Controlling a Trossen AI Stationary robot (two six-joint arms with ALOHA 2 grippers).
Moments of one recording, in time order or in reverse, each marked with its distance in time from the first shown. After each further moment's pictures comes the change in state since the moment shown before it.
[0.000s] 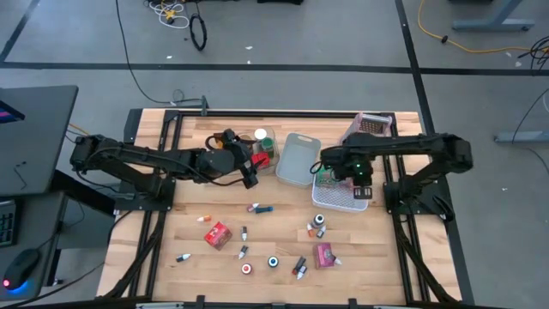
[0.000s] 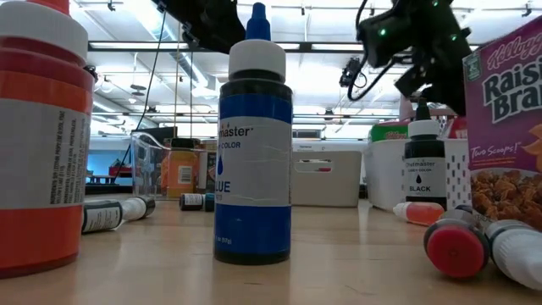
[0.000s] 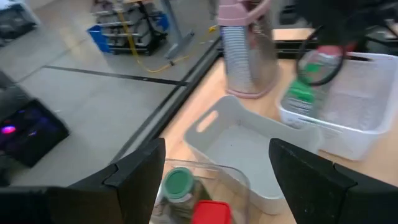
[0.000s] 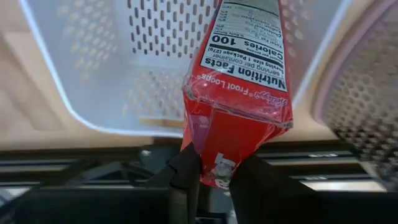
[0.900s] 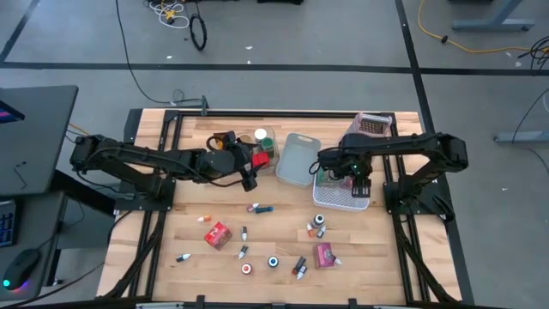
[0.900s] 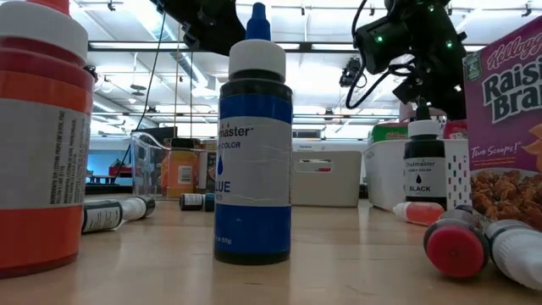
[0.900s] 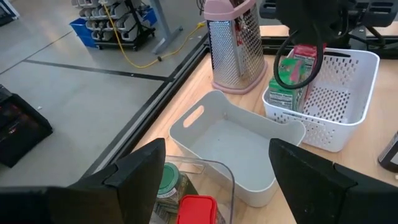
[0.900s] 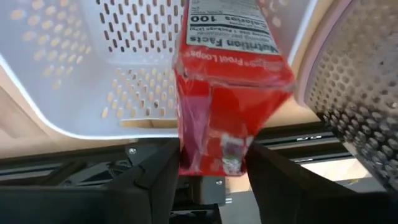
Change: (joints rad) left arm 0.000 0.000 0.000 -0.021 0.040 -0.030; right arm 0.000 0.028 0.013 -0.019 0.057 0.071
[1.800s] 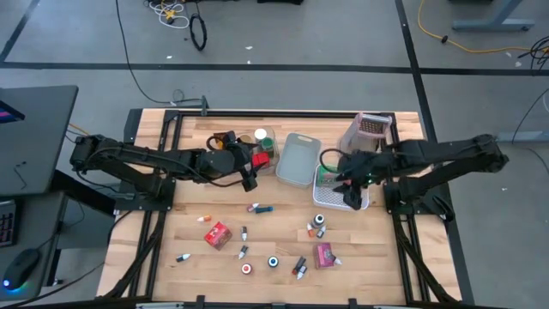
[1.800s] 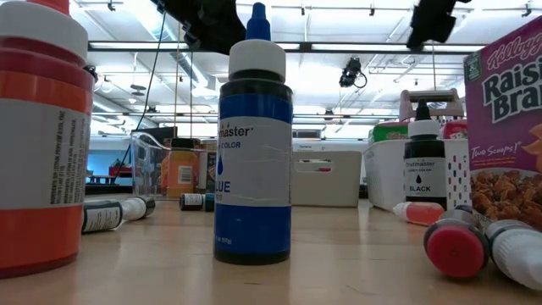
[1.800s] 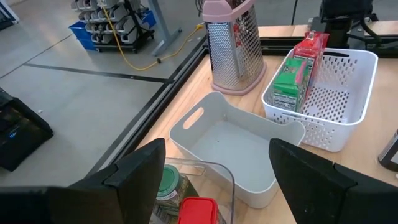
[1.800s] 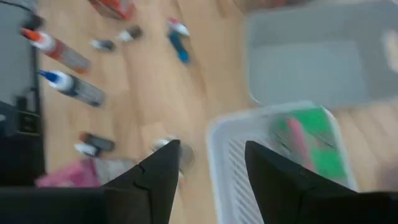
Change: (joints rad) left arm 0.000 0.000 0.000 0.006 0.003 0.020; right arm 0.312 -0.423 0.004 0.608 0.016 0.483
